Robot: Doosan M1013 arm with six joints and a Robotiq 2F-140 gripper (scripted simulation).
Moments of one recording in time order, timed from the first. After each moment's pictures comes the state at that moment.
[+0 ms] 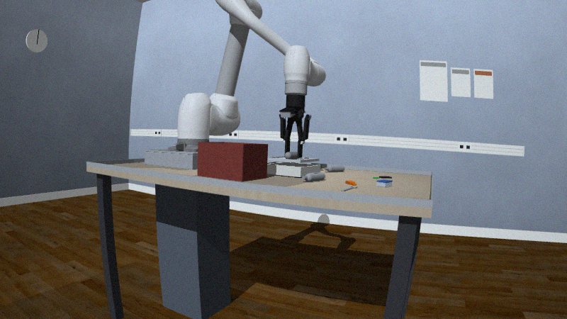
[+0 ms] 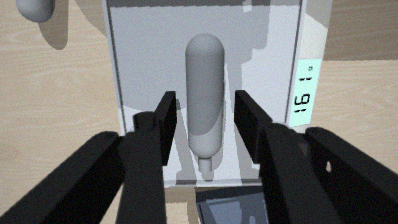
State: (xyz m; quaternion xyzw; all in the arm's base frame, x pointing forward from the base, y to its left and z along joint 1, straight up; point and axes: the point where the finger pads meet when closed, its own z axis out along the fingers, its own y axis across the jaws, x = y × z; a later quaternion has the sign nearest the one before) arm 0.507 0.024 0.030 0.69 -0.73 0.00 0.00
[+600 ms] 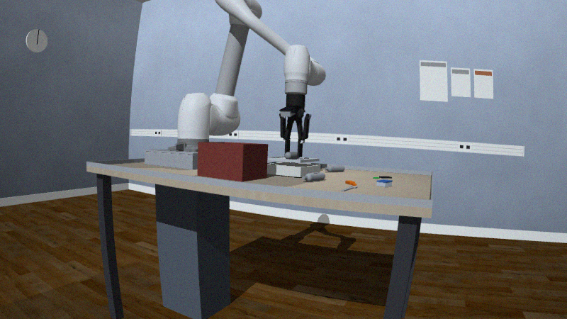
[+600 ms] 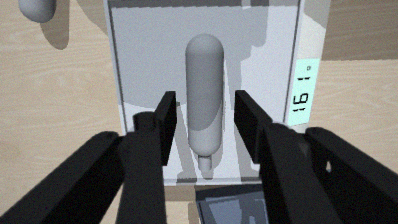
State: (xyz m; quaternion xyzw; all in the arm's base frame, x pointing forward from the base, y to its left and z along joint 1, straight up) arm 0.507 0.024 0.032 0.69 -0.73 0.00 0.00
